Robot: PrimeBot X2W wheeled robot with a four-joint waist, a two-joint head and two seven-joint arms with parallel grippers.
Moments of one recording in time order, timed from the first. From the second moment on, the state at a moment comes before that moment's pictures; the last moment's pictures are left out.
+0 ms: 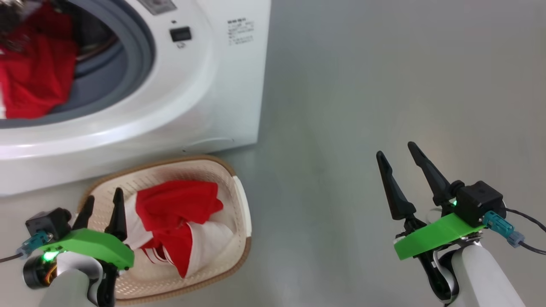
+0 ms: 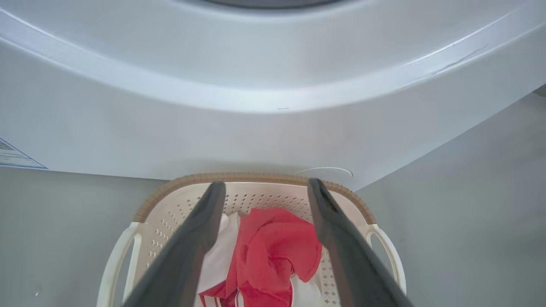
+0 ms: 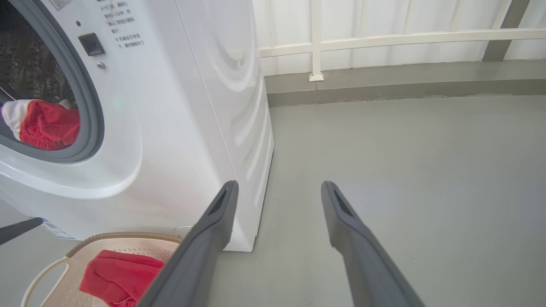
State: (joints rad) left arm -0.51 0.18 -0.18 0.86 -0.55 -0.13 -0.26; right arm -0.28 -0.12 0.12 0.19 0.25 0.13 -0.25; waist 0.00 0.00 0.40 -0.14
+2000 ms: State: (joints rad) left arm 0.02 0.05 0.07 0.15 -0.27 -0.13 -0.26; right arm -0.06 -0.16 0.07 0.18 0.28 0.13 -0.25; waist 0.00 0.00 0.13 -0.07
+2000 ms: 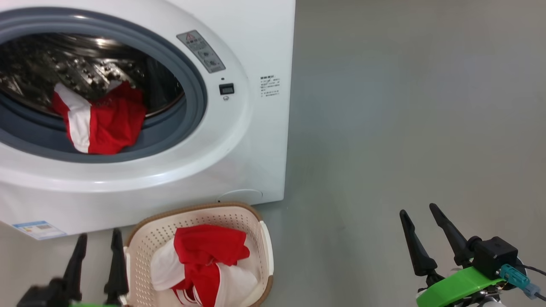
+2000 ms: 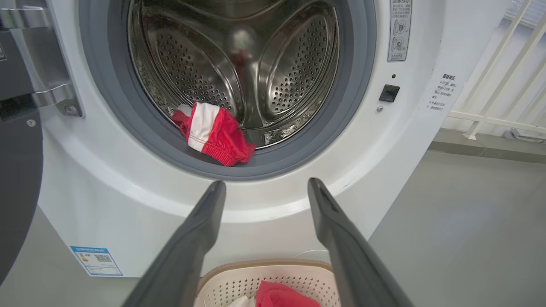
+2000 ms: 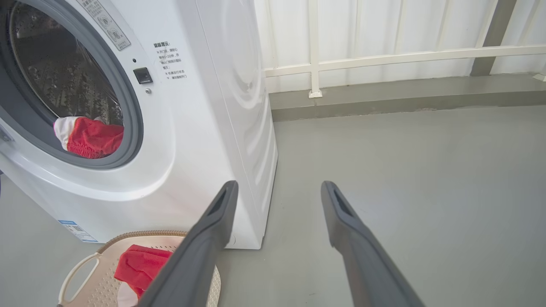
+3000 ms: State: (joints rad) left arm -0.84 0.23 0.11 0.84 -0.20 -0.08 -0.26; right arm -0.28 -0.10 0.12 0.16 0.26 0.13 -0.25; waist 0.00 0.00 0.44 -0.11
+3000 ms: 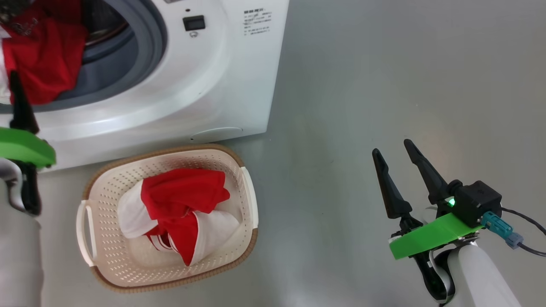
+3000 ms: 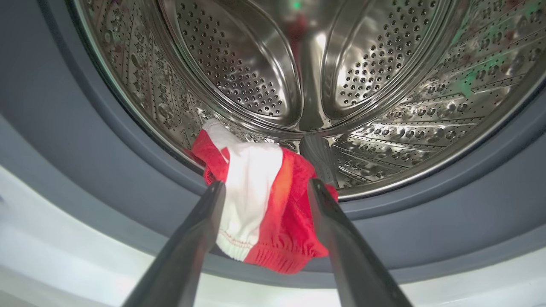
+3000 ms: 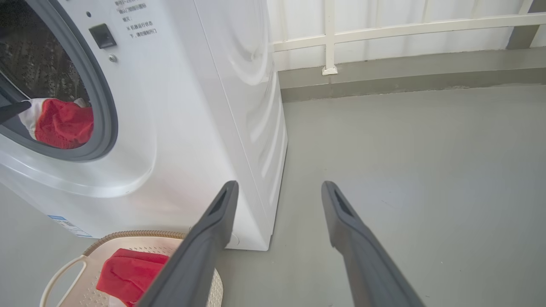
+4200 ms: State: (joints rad) left arm -0.98 0.28 0.13 1.02 -0.22 -0.12 -0.26; right arm -0.30 -0.08 0.15 0.17 0.26 0.13 -0.25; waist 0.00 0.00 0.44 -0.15
